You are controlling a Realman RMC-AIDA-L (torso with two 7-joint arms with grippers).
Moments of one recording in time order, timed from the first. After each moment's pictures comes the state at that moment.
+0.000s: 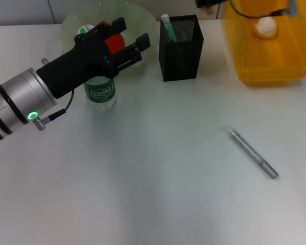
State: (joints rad) left arm -0.41 -2.07 1.41 0.57 0.89 1.23 -1.05; right arm 0.90 2.08 -1.24 -1.06 -2.63 -1.00 2.79
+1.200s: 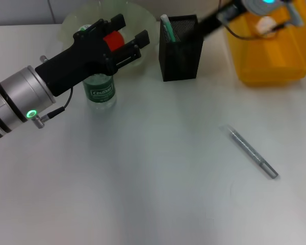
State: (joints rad) left arm -0.42 -2.07 1.40 0.57 0.89 1.24 -1.05; right arm 0.91 2.08 -1.26 -1.18 -2.63 -1.35 2.73
